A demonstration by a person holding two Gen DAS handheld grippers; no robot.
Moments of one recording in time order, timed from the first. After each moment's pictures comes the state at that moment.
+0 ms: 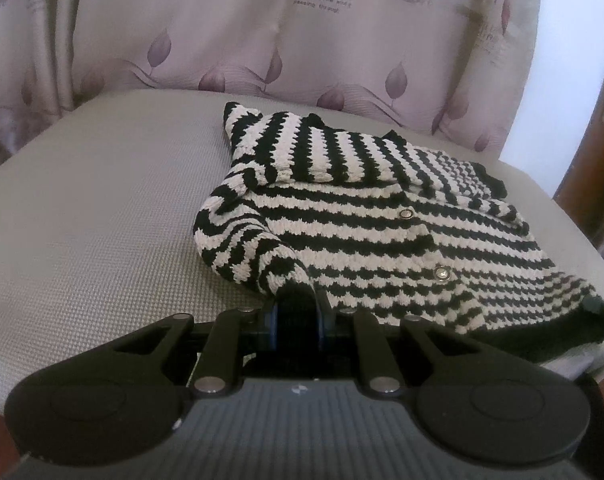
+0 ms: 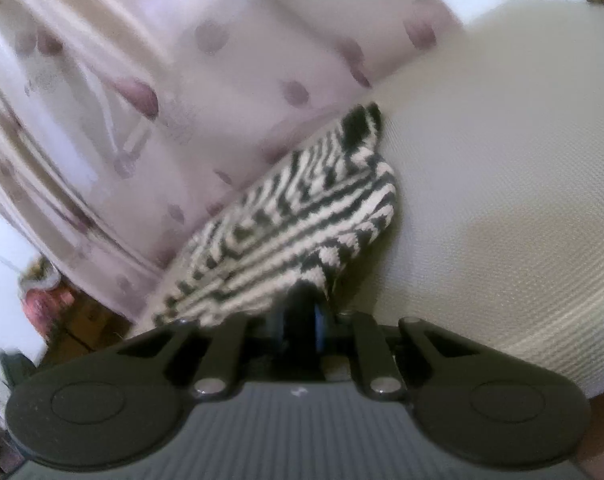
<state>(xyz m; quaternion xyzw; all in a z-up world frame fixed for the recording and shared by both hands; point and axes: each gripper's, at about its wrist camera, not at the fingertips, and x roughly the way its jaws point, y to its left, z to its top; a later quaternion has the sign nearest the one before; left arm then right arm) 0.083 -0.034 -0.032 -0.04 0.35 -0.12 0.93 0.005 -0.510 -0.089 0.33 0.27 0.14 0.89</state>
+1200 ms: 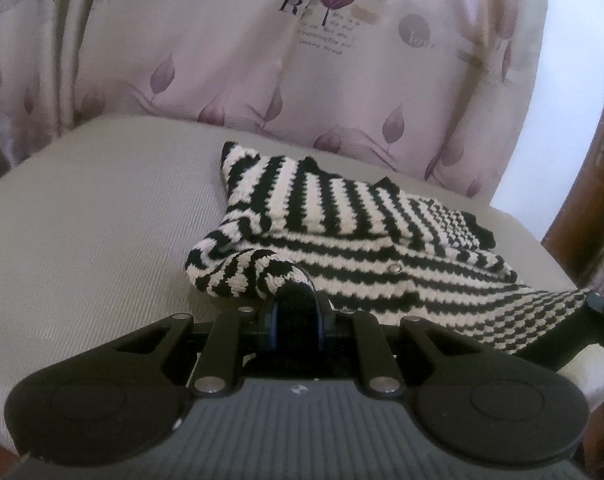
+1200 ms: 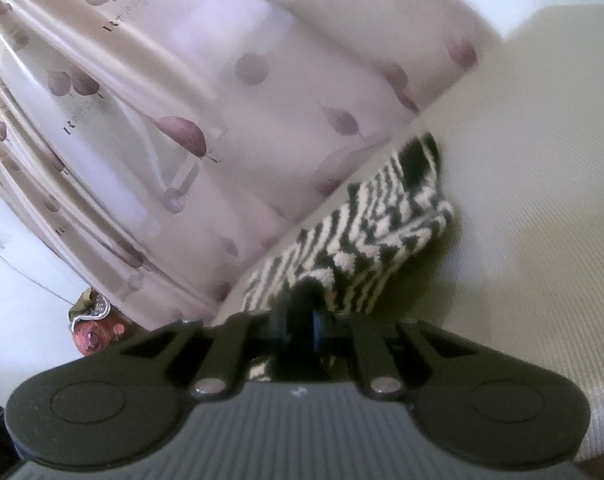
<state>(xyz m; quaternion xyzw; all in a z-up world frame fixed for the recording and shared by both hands) 0.095 -0.030 -0.009 -0.08 0.31 -0.12 0.94 0.023 -0.513 -0.054 0.39 0.20 0.20 0.88</state>
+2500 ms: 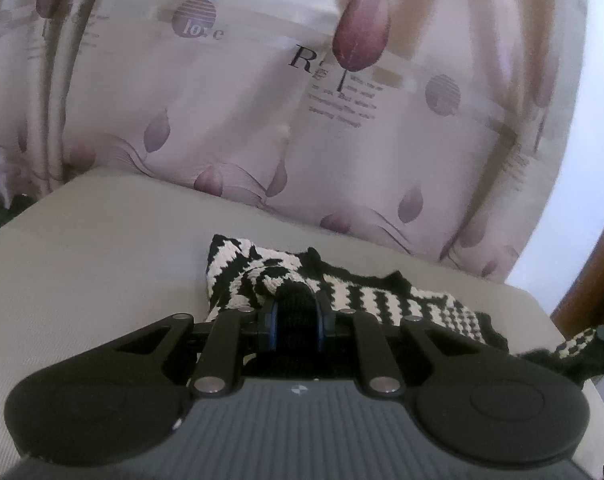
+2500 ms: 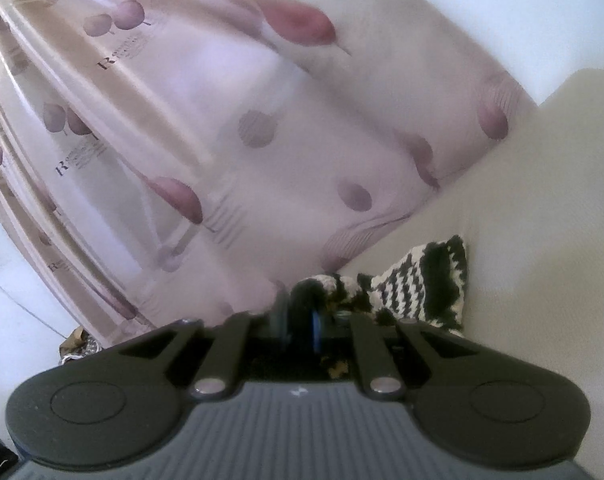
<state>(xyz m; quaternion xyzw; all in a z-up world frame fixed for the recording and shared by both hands) 0.195 -0.045 0.042 -0.12 0.26 -0.09 0.95 0.120 -0.543 -0.002 0.38 0.15 0.18 0.89</state>
